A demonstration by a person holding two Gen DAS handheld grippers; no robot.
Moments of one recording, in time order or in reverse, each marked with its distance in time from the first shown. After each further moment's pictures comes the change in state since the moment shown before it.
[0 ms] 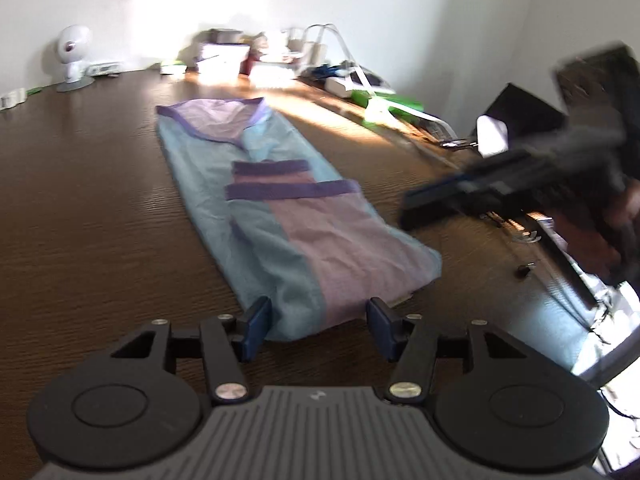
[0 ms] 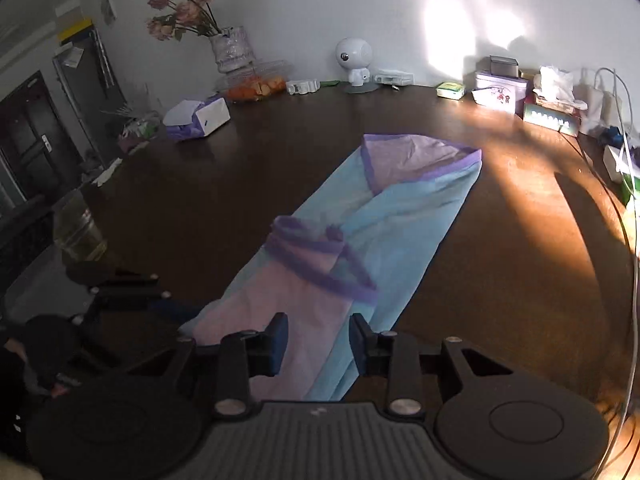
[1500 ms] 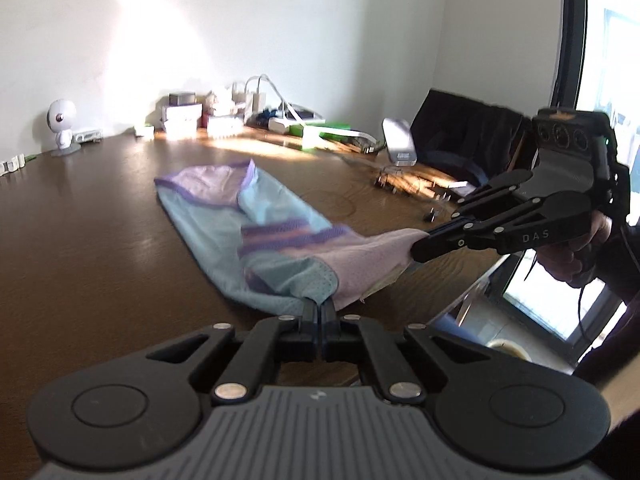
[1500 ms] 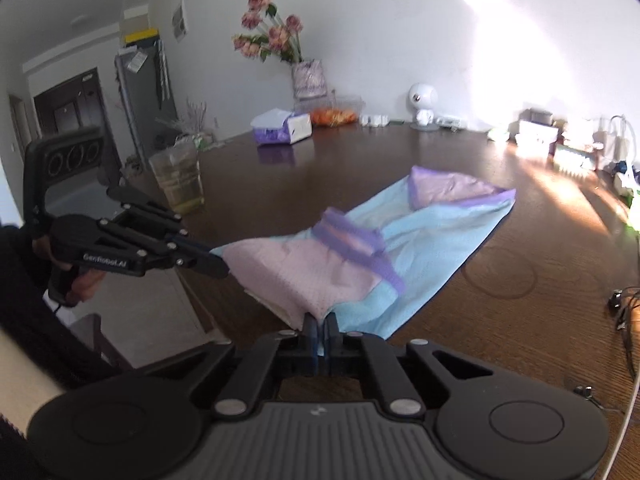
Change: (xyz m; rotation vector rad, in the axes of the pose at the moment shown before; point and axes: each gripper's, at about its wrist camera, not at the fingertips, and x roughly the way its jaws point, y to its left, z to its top) left arm -0.121 -0.020 -0.077 0.187 -0.170 -0.078; right arm -0.071 0.097 -0.123 -0.152 -0.188 0.050
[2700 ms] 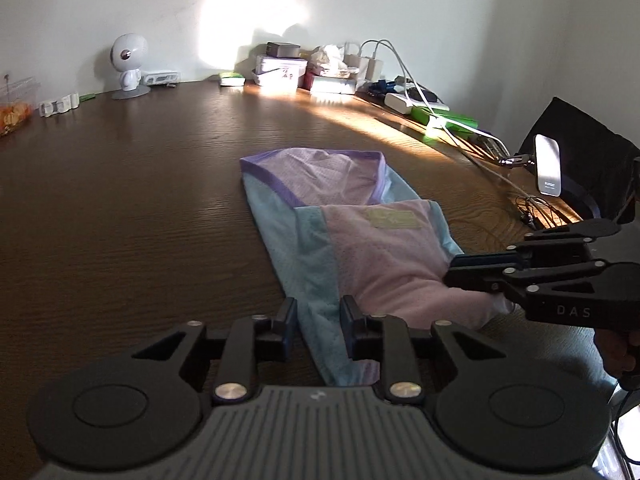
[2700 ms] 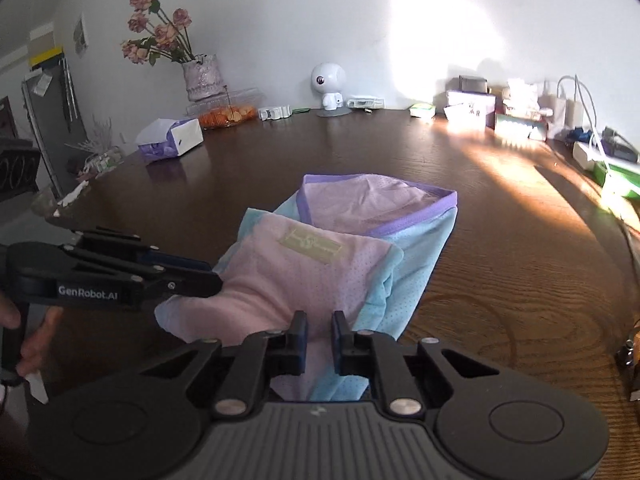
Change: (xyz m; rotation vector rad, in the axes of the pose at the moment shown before) left arm 0.099 0.081 0.051 -0.228 0.119 0.219; right arm 0.112 -0.066 0.047 0.133 0.046 -0.243
